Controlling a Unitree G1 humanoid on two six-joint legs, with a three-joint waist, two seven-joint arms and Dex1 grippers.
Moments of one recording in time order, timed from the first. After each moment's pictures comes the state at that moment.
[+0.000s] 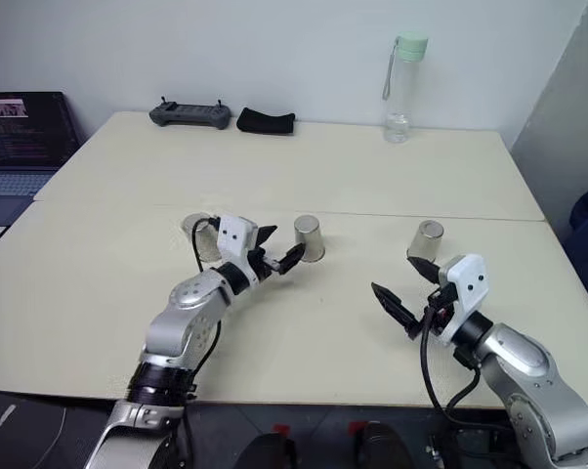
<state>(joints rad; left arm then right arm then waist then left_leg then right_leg) -0.50 0.25 -0.04 0.20 -0.24 0.24 -0.47 0.03 -0.49 -0.13 -0.66 0.57 0.58 0.47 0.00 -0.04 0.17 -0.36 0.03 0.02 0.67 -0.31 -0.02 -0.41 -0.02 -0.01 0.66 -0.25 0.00</state>
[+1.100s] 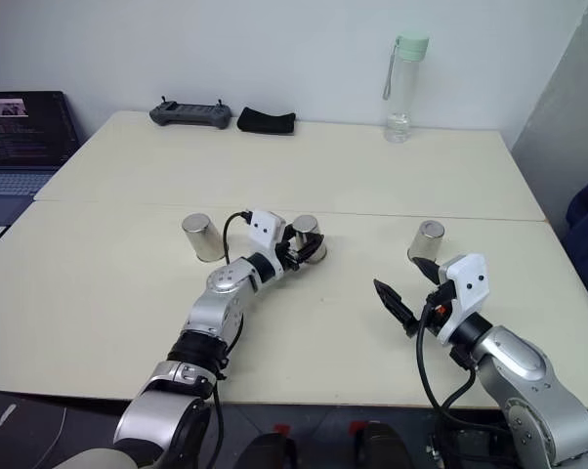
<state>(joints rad) -0.63 0.16 -0.04 0.52 -0.18 0.06 -0.54 0.05 -0.47 -0.14 -0.70 0.57 0.62 0.39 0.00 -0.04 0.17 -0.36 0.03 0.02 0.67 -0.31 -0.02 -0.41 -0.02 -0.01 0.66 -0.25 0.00</state>
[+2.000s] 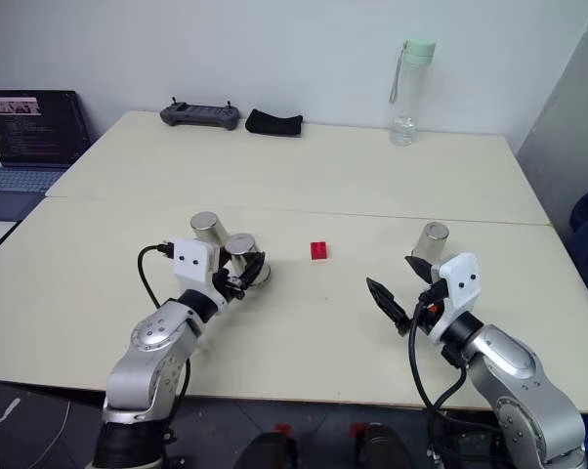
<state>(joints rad) -0.22 0.23 0.08 -0.15 -0.20 0.36 -0.31 0.03 -0.45 -0.10 -0.69 0.57 0.62 0.37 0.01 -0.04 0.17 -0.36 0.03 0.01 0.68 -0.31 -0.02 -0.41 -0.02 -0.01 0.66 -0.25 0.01</state>
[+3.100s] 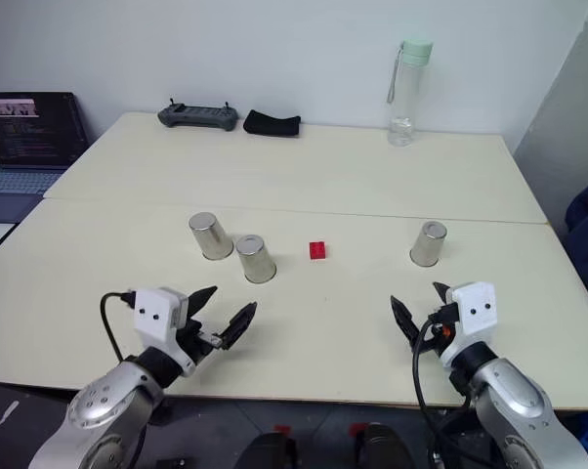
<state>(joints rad) 0.26 0.34 0.15 -0.72 -0.38 0.59 -0.32 0.24 -0.39 -0.11 -0.79 0.47 0.62 0.19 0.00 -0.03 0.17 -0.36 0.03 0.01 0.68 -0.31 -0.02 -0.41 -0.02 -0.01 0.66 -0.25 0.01</state>
